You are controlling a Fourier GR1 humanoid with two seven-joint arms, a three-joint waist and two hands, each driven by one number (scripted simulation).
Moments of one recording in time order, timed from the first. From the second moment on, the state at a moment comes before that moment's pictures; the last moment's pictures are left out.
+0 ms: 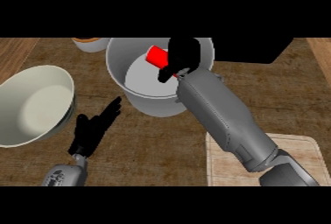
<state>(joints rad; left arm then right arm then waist) -0.12 0.11 -0.09 -1.38 -0.01 -0.18 0.17 -1.15 0.00 0.38 -0.63 0.86 -0.08 0.72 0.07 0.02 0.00</state>
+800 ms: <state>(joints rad) -0.16 0.11 -0.11 -1.36 -0.01 -0.20 0.17 -1.21 0.00 0.32 -0.50 0.56 -0.21 0.69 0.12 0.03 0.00</state>
